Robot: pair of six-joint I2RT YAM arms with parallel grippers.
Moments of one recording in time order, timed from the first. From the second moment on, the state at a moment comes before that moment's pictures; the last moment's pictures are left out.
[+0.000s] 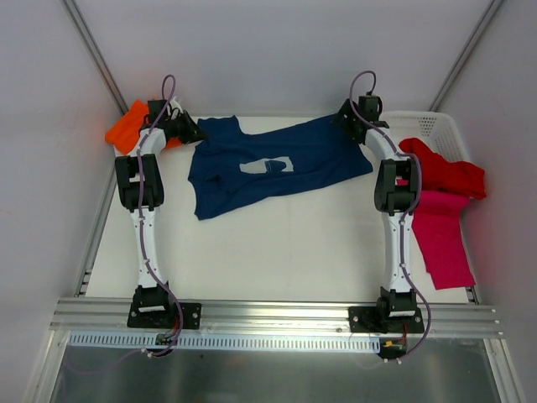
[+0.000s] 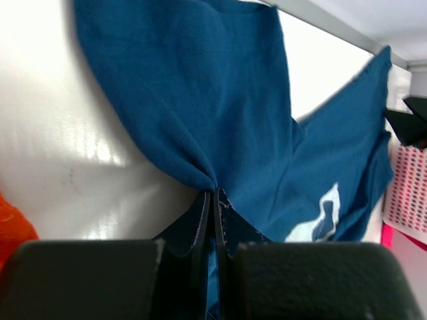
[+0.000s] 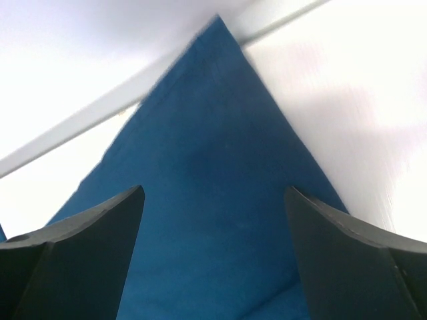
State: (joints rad) left arm 0.12 2.55 2.13 -0.29 0.69 -0.50; right arm 0.07 2.57 2.23 -0.32 -0.07 0.61
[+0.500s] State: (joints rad) left arm 0.12 2.55 2.17 -0.29 0.81 -0.51; right arm 0.07 2.58 2.27 0.07 -0.05 0.69
